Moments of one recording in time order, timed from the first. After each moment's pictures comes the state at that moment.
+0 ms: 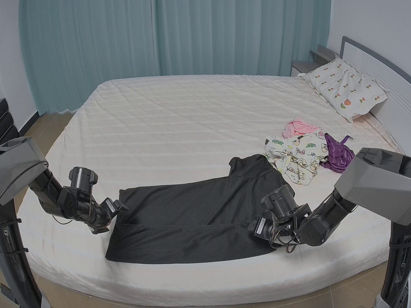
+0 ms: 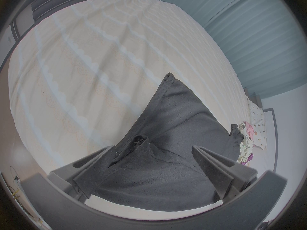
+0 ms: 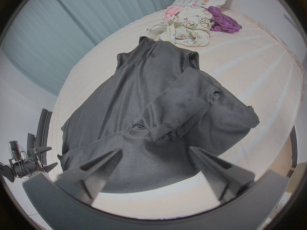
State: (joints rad) left arm 0.00 2.16 -0.84 -0.35 -0.18 -0.77; right arm 0.58 2.25 -0.89 -0.42 -0.23 0.86
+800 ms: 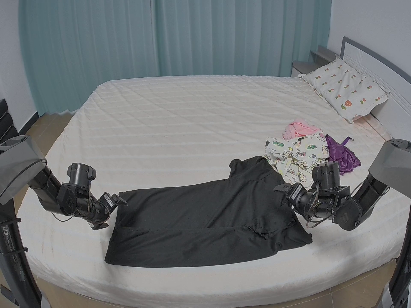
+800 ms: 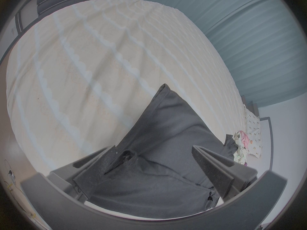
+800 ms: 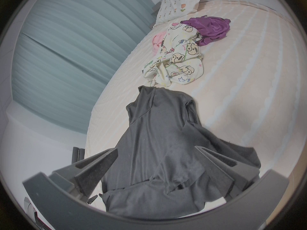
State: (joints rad) left arm 0.01 2.16 -0.87 -0.36 -0.18 -0.83; right arm 0.31 2.14 -0.74 -0.79 0.00 0.94
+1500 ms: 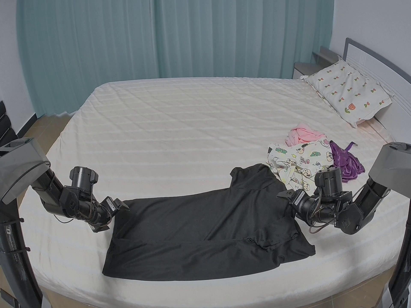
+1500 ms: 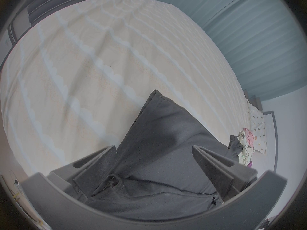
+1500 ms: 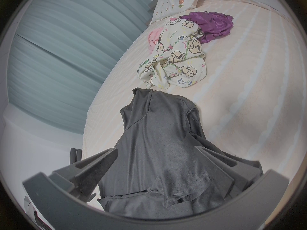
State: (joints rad) left arm 0.01 2.19 -0.87 -0.36 -0.18 -0.76; right arm 0.29 2.15 -0.69 -0.82 0.02 0.94
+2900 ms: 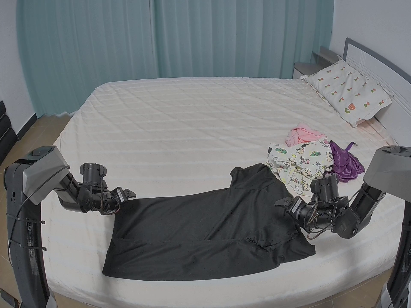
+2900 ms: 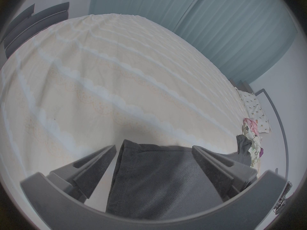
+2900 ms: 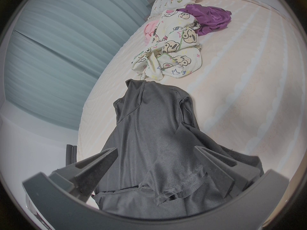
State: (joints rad) left arm 0.03 2.44 -1.15 -0.51 -0.19 -0.51; right arm 0.30 2.19 -0.67 -0.82 0.02 0.93
